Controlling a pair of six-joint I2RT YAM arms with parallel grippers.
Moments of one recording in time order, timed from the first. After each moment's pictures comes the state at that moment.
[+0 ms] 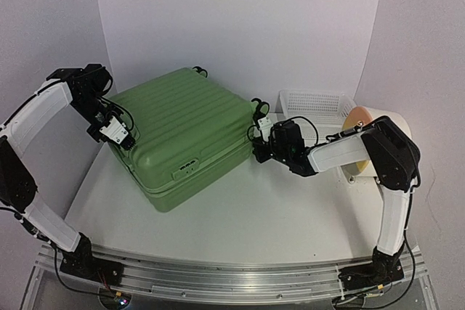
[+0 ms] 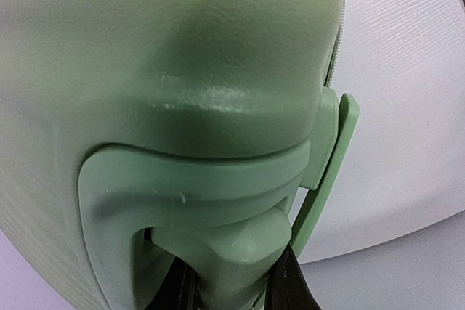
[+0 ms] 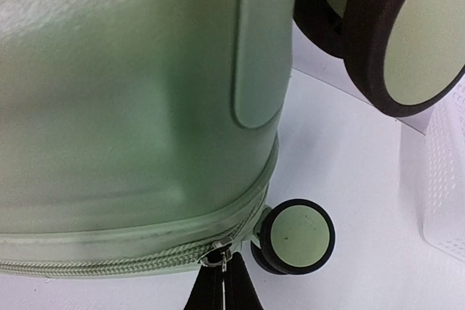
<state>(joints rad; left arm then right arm) -0.19 1.49 1.54 -1.25 0.23 2.03 0.66 2.00 1.13 0.48 0.14 -0.02</state>
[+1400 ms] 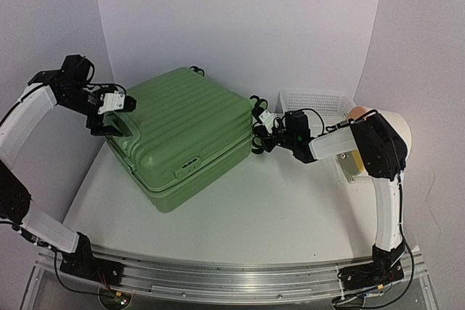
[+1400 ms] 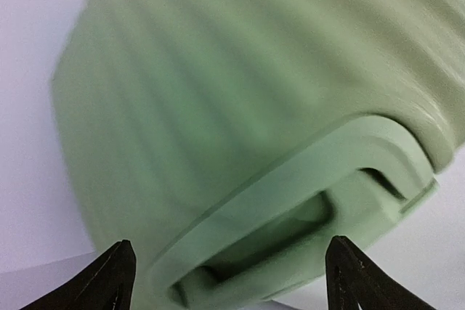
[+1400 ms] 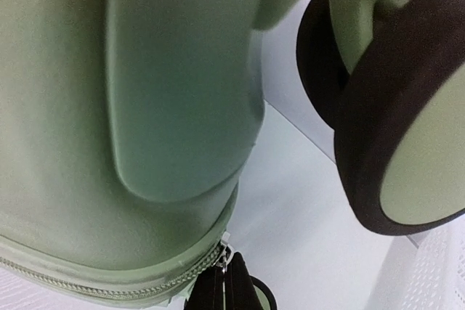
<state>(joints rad) -0.10 1.38 1.50 -1.04 0.39 1.48 0.51 2.17 1.31 0.57 -0.24 -0.38</state>
